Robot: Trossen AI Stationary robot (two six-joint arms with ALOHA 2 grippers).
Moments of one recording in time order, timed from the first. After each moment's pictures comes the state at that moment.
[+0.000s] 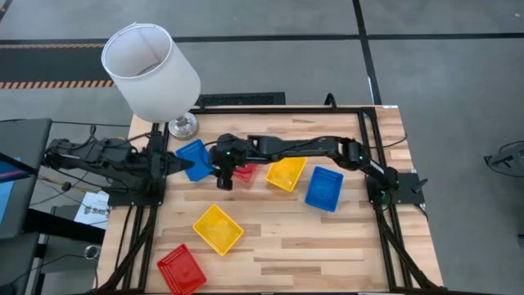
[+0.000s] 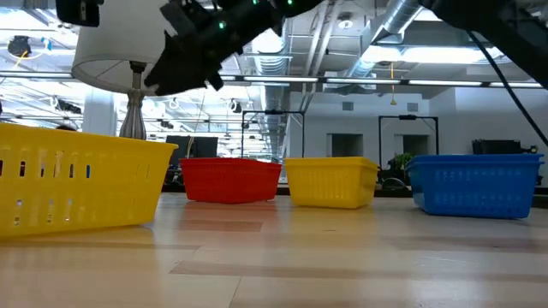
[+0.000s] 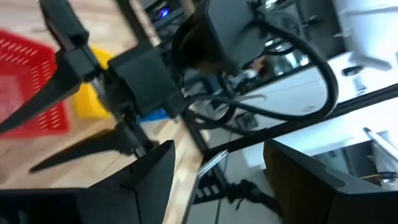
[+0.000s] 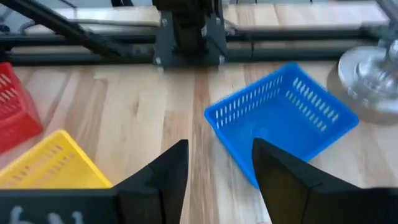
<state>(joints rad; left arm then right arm) -0.24 0.46 0.74 -0.44 -0.27 -1.16 -0.06 2.33 2.16 -0.42 -0.08 -0.02</state>
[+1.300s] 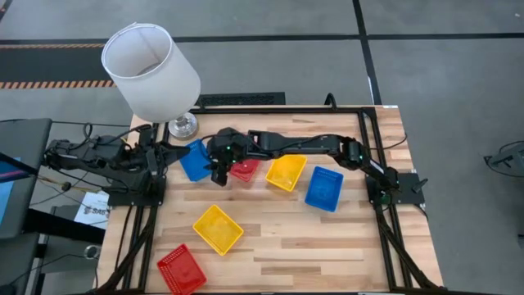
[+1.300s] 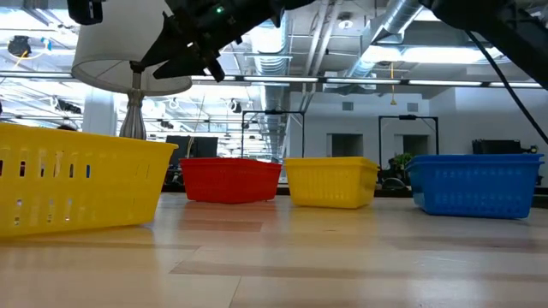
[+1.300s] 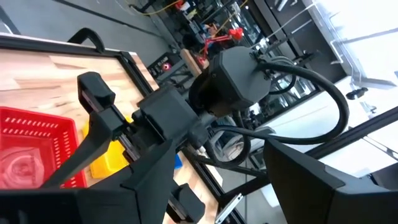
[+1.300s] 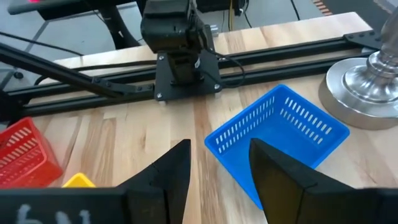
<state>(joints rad) -0.24 0.43 0.74 -0.38 -0.45 -0.99 -0.07 2.33 2.22 -0.41 -0.08 0.12</state>
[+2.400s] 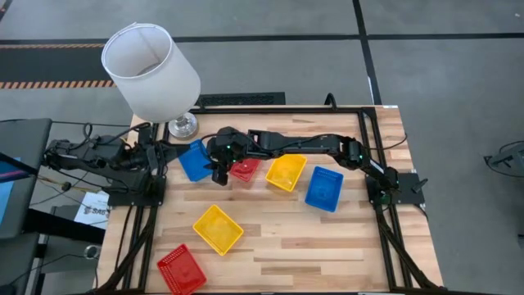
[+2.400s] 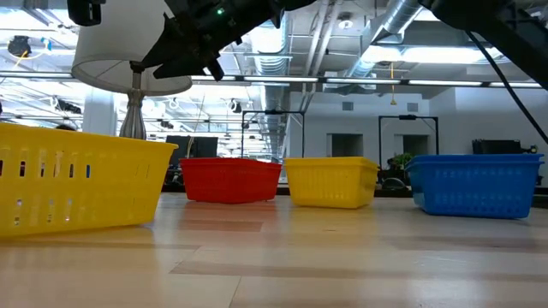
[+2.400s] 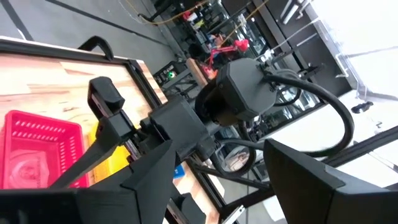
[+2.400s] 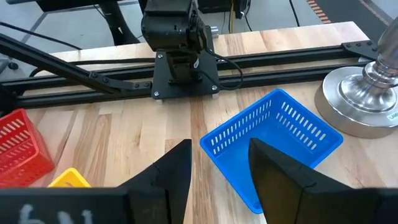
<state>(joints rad) -0.24 0.43 0.74 -0.38 -0.50 -1.02 -0.07 2.33 2.22 -0.41 -0.08 0.07</state>
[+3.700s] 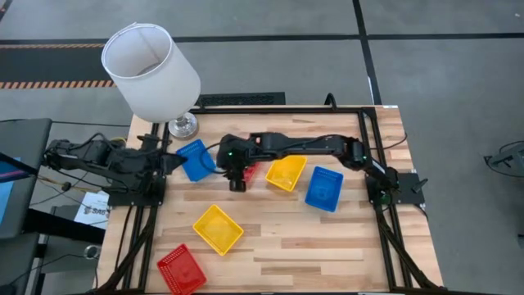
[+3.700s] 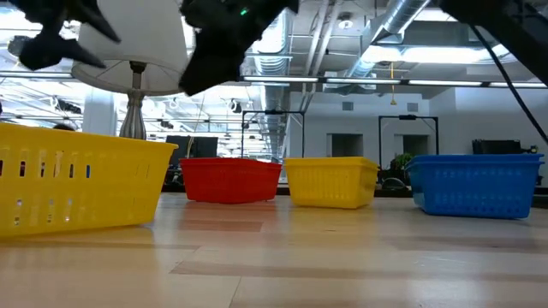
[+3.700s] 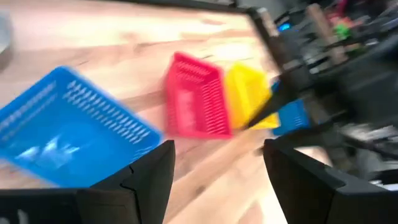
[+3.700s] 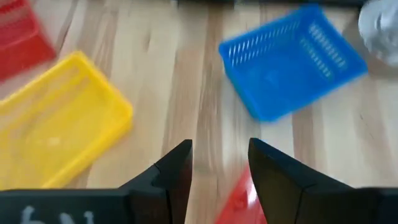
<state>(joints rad) -0.24 0.43 0.74 -0.99 -0.54 -1.22 -0.05 2.29 2.22 -0.76 -0.08 -0.11</state>
